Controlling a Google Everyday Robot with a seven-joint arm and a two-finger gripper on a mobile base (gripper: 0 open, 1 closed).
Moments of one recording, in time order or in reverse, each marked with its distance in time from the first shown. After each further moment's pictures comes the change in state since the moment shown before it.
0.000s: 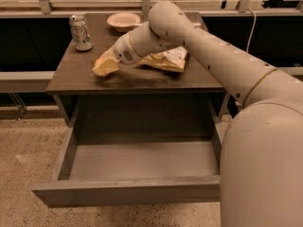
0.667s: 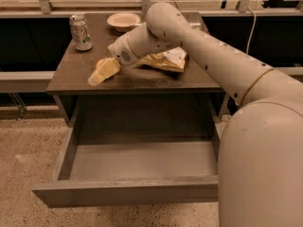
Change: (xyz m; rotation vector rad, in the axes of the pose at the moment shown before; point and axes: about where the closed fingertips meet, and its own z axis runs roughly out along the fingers) arm 0.000 0.002 0.005 -0.008 0.001 0.000
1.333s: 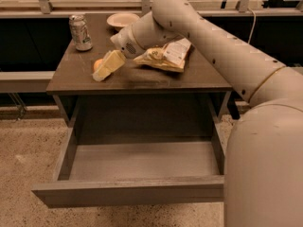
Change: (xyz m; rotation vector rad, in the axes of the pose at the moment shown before) arm -0.015 0.002 -0.027 0.005 0.002 -0.056
